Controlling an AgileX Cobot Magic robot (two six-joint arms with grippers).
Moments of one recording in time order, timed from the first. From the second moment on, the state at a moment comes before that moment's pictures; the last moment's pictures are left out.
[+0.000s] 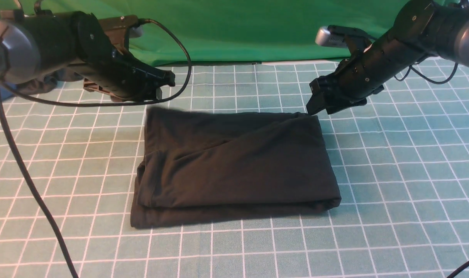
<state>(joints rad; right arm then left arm) 0.22 2.14 -1.75 0.55 0.94 -0.39 -0.11 1.91 -1.43 -0.10 0.58 0.00</state>
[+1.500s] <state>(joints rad) 0.22 0.12 -0.42 0.27 -0.21 -0.30 -0.11 0.29 -0.41 -0.24 0.42 0.01</state>
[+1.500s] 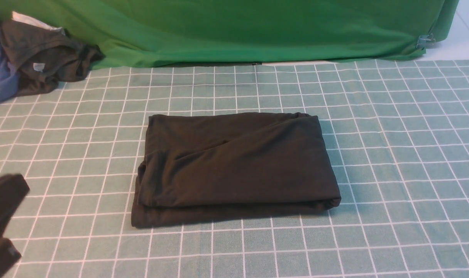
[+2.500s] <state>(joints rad) 0.22 0.12 -0.42 0.27 -0.23 -0.29 -0.11 0.28 -0.42 -0.15 0.31 0.02</state>
